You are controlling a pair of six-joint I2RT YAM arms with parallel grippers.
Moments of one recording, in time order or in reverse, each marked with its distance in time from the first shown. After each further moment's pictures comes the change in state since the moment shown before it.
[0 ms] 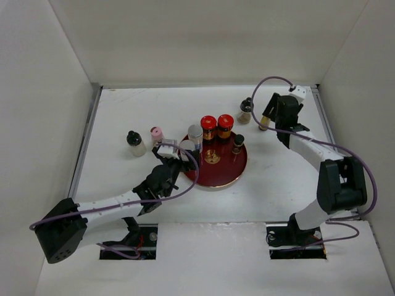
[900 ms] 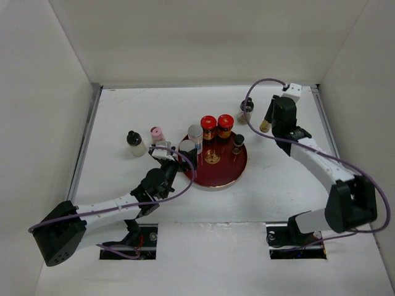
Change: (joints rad) left arm 0.010 -0.058 -0.091 0.154 0.018 -0.009; right arm 0.083 -0.061 0.025 -0.095 0.074 -0.123
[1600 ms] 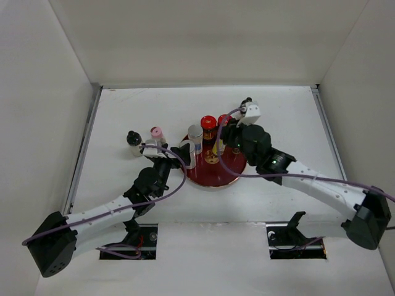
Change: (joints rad) left arm 0.053 -0.102 0.002 -0.061 -0.014 -0.018; right arm 0.568 -0.309 -0.085 -0.011 0.001 0.055
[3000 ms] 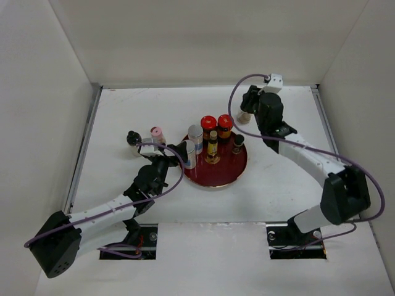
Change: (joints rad) left arm 0.071 0.016 -0.007 -0.007 0.013 -0.063; right arm -0.332 0.266 0.122 0.230 -0.105 -0.029
